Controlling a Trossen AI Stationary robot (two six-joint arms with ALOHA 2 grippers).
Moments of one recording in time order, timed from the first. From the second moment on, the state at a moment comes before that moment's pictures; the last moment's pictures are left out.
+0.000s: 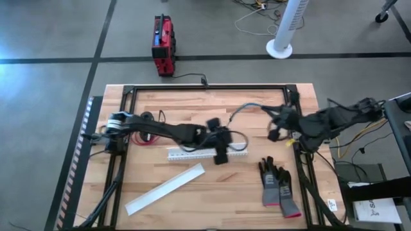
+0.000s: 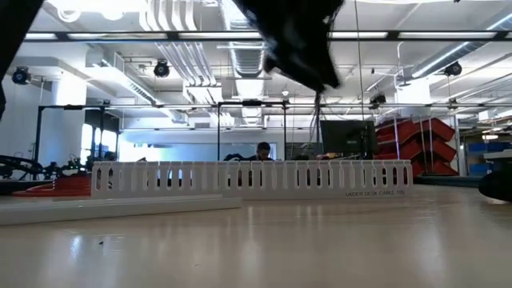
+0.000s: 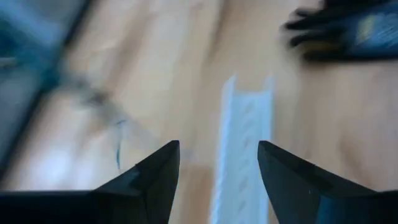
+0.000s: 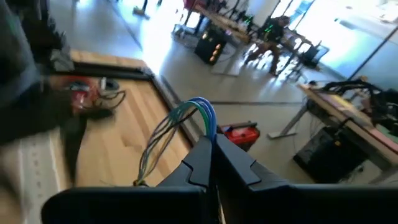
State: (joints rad) left arm -0.13 1.96 1.69 -0.53 -0.34 -0.12; right arm 0.37 0.92 1.07 -0.62 0.94 -0.05
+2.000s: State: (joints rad) left arm -0.42 0.86 0.71 -0.48 -0.59 -0.47; right arm 0.19 2.04 1.79 -0.85 0.15 -0.18
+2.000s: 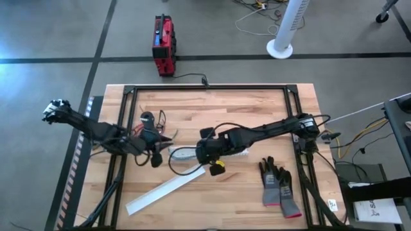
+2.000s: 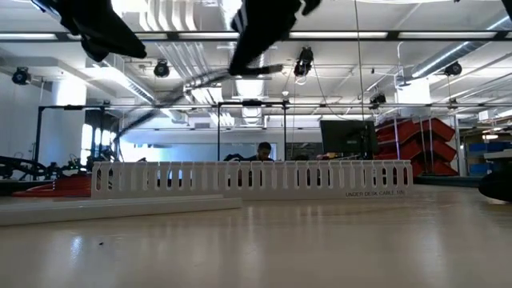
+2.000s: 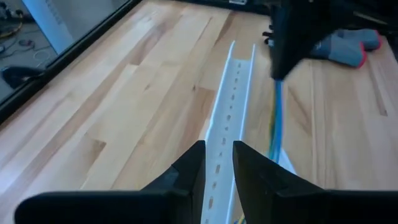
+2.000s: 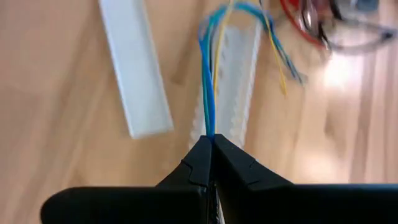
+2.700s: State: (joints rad) left arm -0.17 1.35 0.70 -0.32 -0.22 -0.32; right arm 0.21 2.00 1.80 -0.81 0.21 -0.26
